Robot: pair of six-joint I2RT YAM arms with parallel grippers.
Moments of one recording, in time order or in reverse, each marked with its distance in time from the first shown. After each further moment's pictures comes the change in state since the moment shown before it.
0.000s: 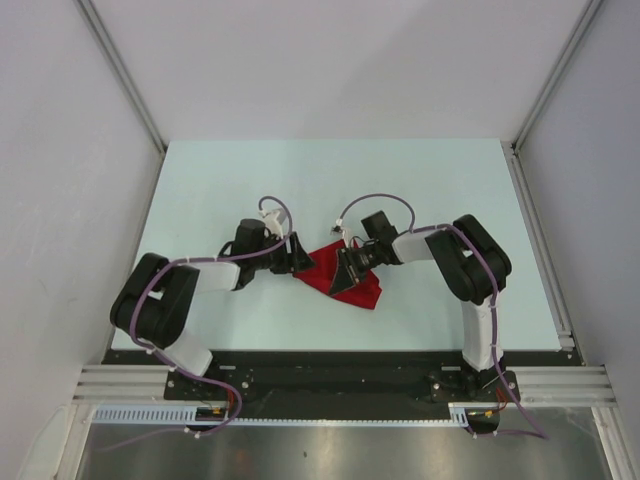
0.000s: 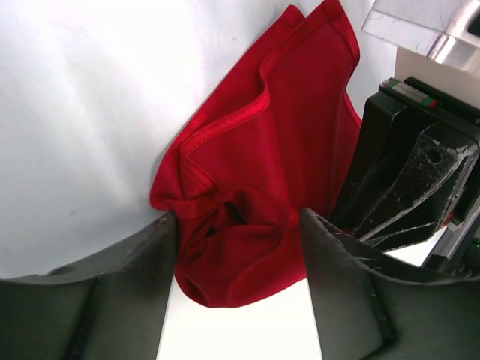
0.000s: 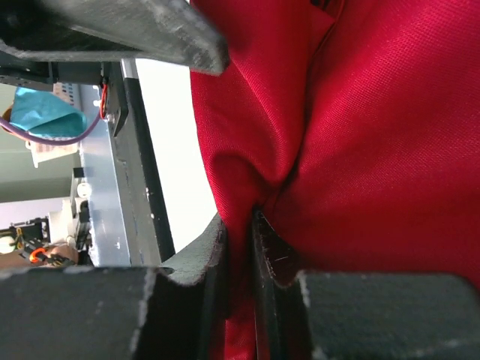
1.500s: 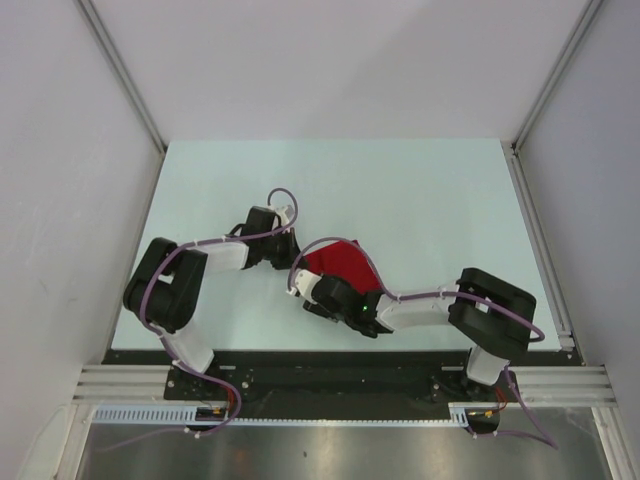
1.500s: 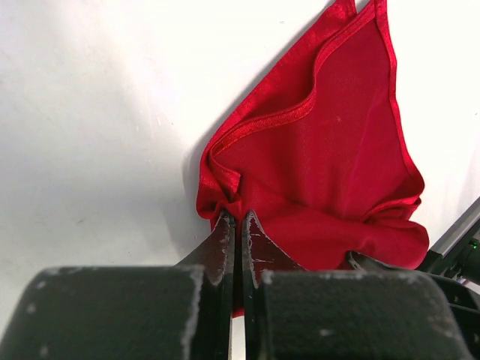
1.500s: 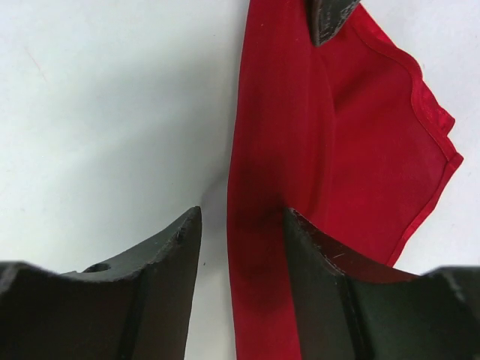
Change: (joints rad) left arm -0.006 0.117 0.215 -0.336 -0.014 0.010; right arm 0.606 -0.351 -0.217 0.086 1.400 -0.359
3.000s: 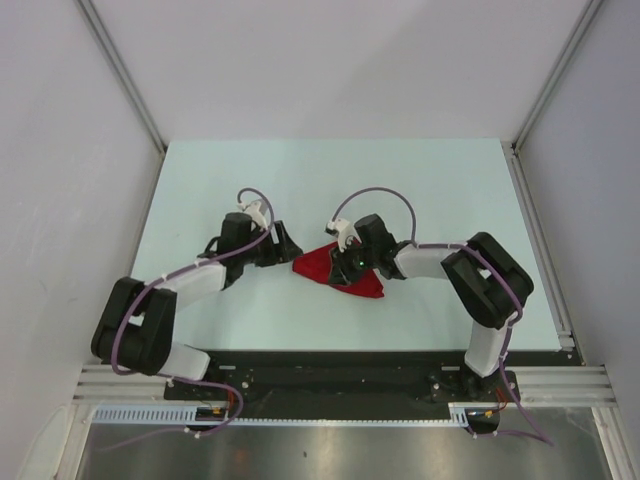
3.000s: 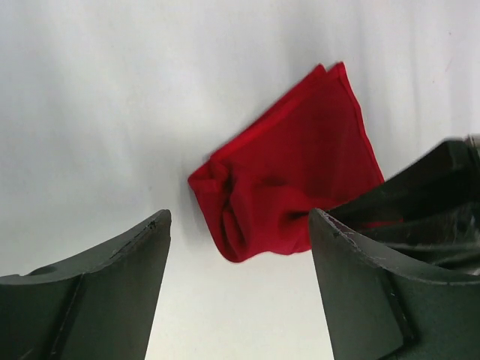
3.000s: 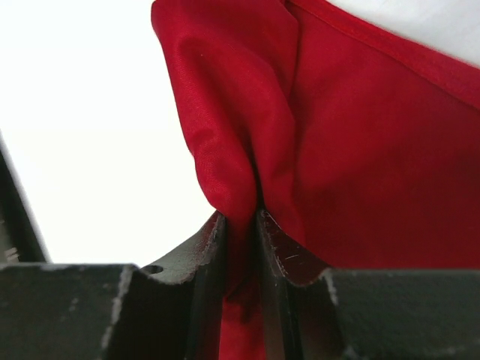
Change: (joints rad) left arm 0.066 -0.280 -0.172 0.135 -0.126 -0.037; right arm -0.476 0.139 0.094 0.050 -0.865 0.235
